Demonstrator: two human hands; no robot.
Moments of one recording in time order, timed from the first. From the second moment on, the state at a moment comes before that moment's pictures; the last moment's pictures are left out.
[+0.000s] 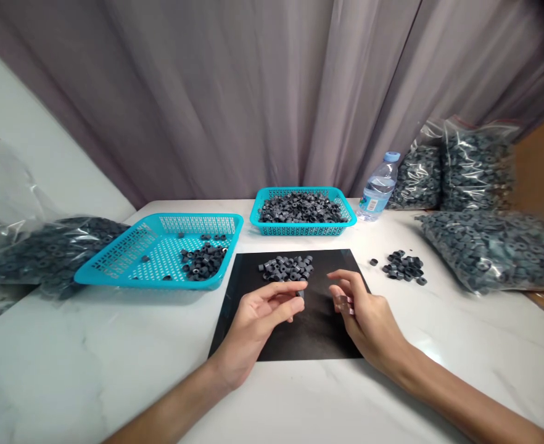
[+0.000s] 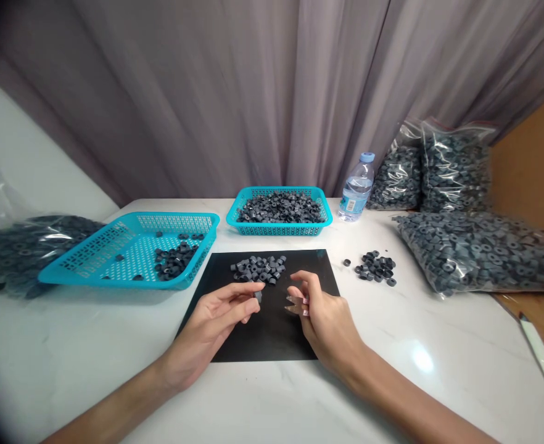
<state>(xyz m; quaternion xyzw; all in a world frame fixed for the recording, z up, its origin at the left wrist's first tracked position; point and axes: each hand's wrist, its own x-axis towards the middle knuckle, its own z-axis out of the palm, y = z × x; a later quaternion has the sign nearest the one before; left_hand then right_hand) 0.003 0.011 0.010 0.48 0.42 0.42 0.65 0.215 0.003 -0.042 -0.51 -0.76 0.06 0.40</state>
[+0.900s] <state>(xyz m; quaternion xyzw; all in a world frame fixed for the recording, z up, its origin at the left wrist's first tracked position) 0.005 0.012 0.007 0.47 0.42 0.42 0.66 0.215 0.001 -0.038 -0.49 -0.77 0.12 0.39</state>
